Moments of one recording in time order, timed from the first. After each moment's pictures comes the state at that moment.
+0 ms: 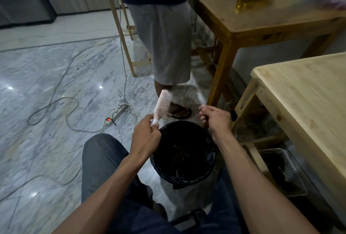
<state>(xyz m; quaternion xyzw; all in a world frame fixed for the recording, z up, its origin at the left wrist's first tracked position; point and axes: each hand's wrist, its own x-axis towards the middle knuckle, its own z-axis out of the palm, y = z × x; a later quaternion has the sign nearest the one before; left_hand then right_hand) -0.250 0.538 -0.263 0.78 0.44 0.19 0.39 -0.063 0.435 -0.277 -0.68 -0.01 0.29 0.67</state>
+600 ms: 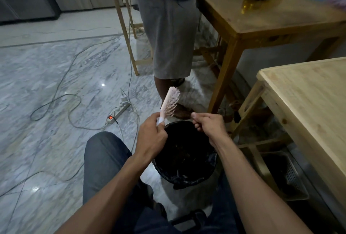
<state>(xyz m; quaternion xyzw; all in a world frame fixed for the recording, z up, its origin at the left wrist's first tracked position) -0.244 0.534 -0.267 0.79 0.41 0.23 0.39 -0.076 0.445 -0.286 -0.72 -0.06 0.35 0.60</state>
